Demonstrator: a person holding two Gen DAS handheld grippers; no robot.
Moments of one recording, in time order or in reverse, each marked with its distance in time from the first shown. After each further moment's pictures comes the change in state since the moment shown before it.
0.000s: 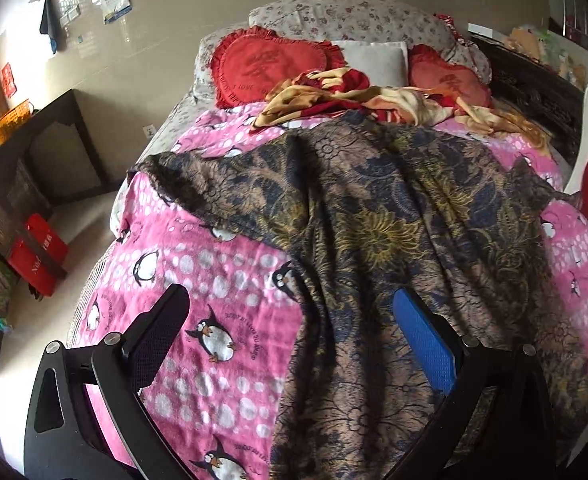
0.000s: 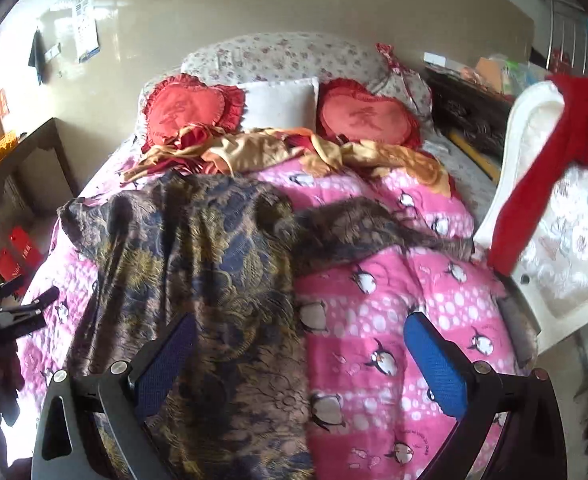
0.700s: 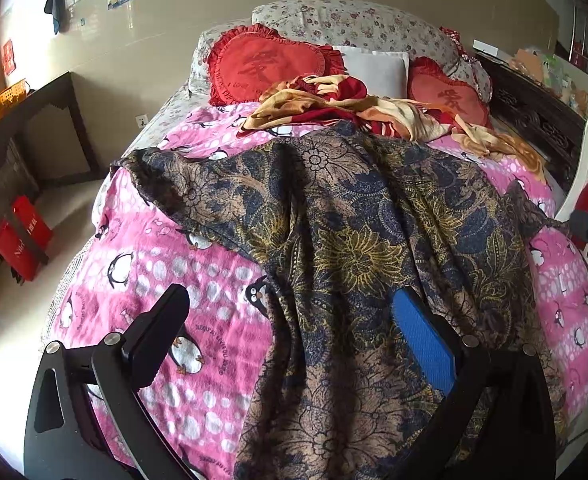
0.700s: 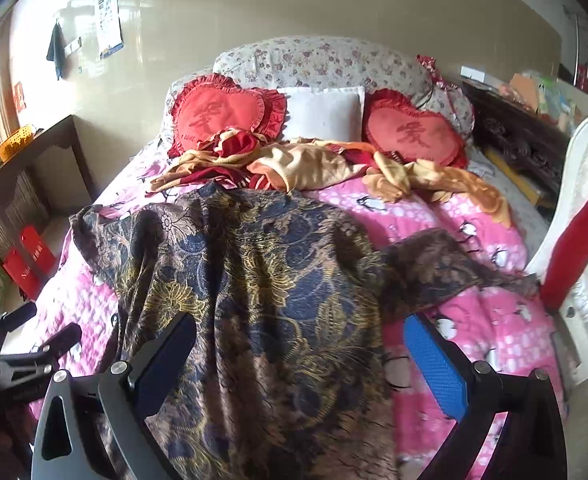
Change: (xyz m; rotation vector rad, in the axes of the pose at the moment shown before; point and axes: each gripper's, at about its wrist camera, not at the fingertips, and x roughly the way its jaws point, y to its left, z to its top) left arm 0.019 -0.006 0.012 -0.073 0.000 -0.045; right arm 0.079 0.085 0.034 -0.028 -0.031 0.083
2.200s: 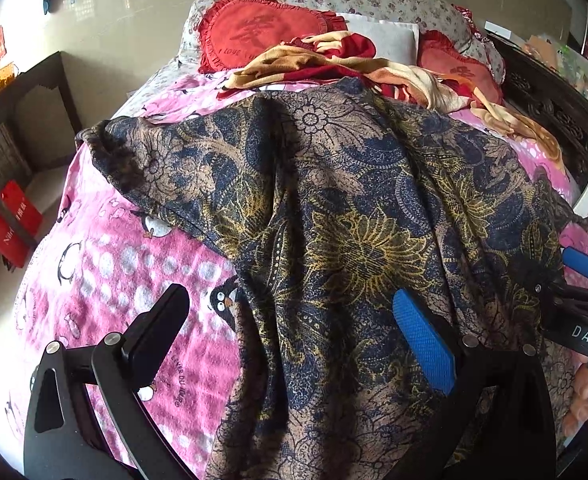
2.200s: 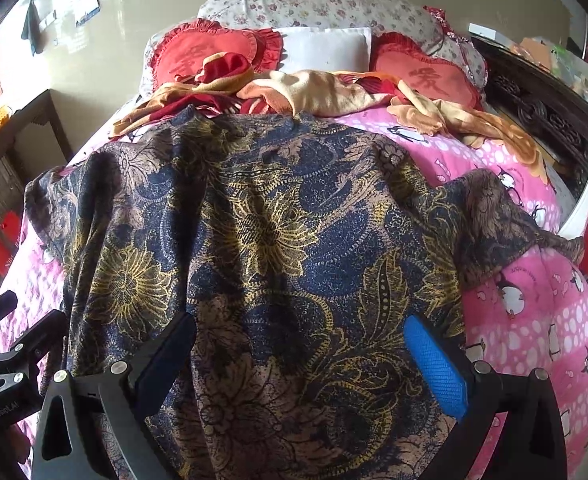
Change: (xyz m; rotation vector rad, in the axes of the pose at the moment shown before) left arm 0.077 -0.013 -0.001 -0.024 0.087 -0.001; right arm 0.117 0.022 -0.027 0.031 0.144 -0.028
